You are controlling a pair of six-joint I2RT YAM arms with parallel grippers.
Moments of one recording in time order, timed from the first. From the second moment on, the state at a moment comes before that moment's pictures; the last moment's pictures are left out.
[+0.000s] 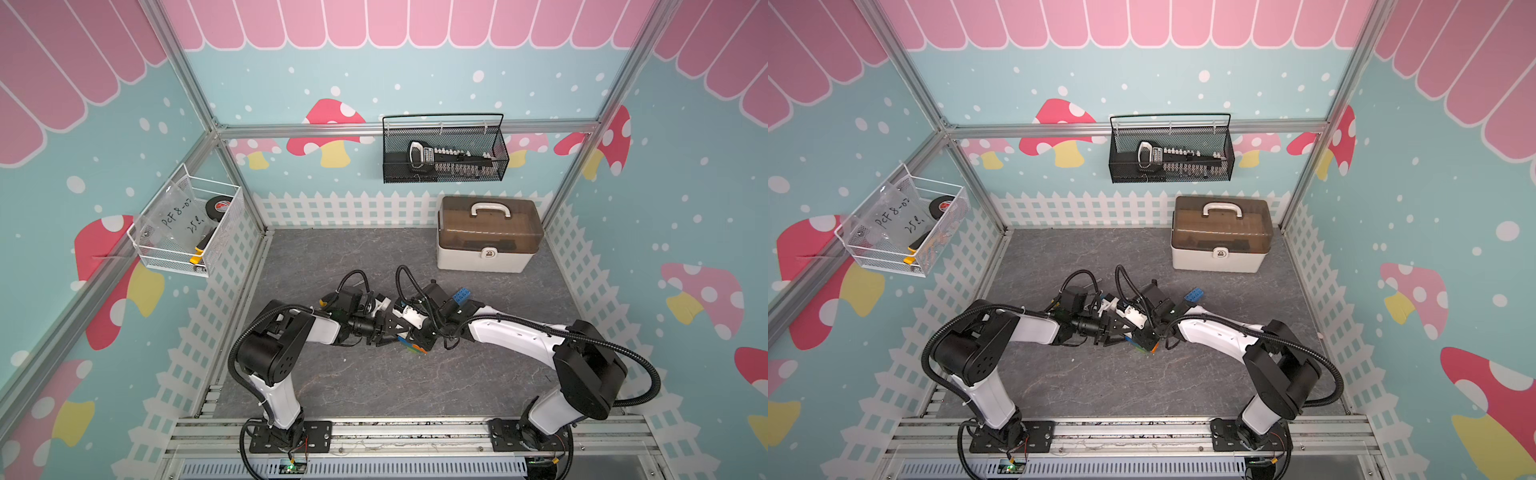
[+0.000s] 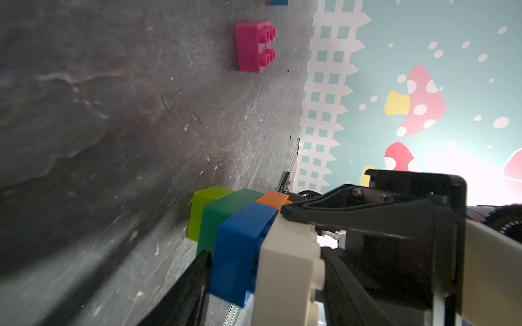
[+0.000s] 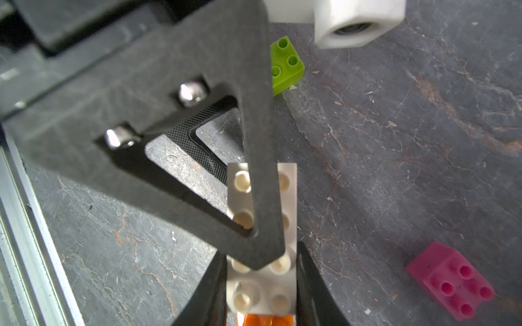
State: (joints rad) left arm -0.42 1.80 0.66 0.42 1.11 -0.95; right arm 0.79 1.59 1.00 -0.45 -0.21 -0.16
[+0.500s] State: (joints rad) left arm -0.41 1.80 0.63 0.48 1.11 -0.97; right arm 0.78 1.59 1.00 -0.45 -0.23 -0.18
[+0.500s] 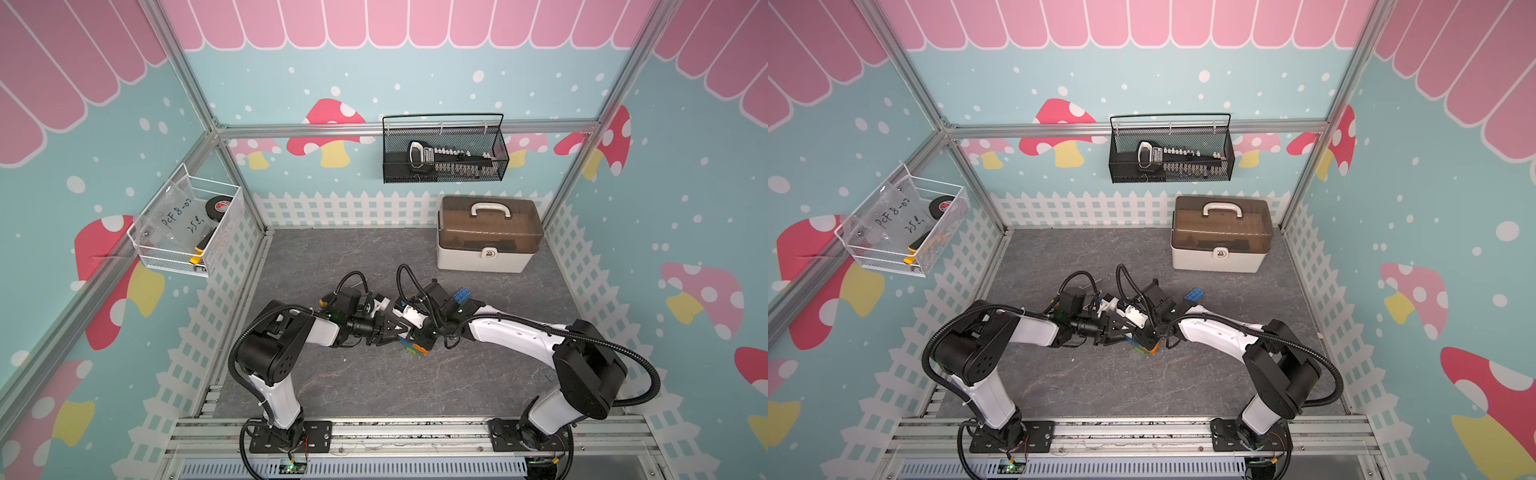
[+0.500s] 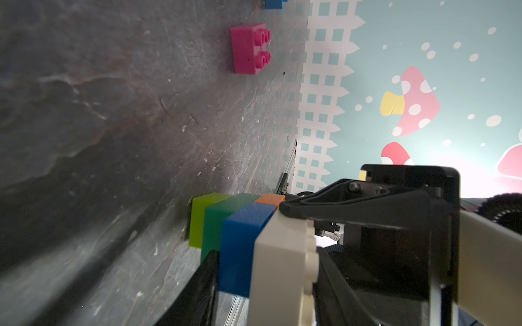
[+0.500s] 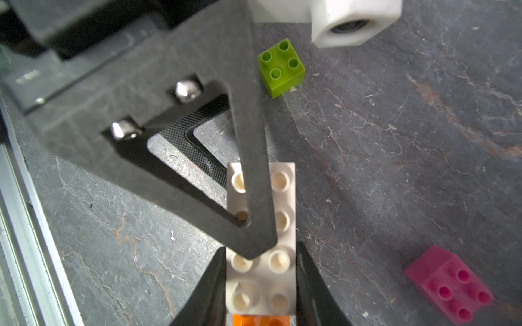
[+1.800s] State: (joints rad) left arm -0.41 1.65 0.51 0.50 0.96 -0.93; right arm 0.45 1.40 0.95 -0.51 0.11 0.33
